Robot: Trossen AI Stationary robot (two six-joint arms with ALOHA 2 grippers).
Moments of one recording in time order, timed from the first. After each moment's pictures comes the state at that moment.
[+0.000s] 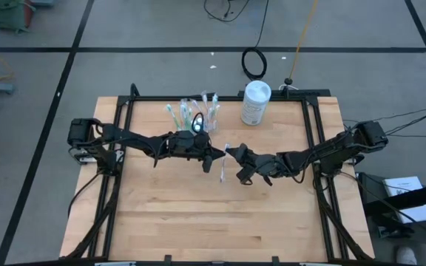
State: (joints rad) left arm 0.06 1.65 0.81 0.57 0.06 -0.55; right arm 0.20 1.49 0.70 0.48 0.65 -1.53
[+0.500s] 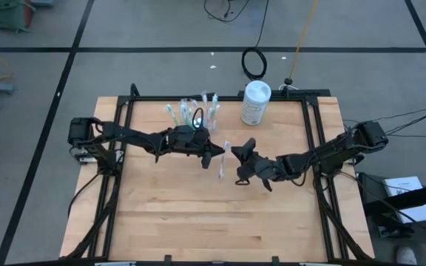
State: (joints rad) left arm 0.12 1.65 0.81 0.57 0.12 -0.52; right arm 0.24 1.49 0.70 0.40 0.80 -1.04
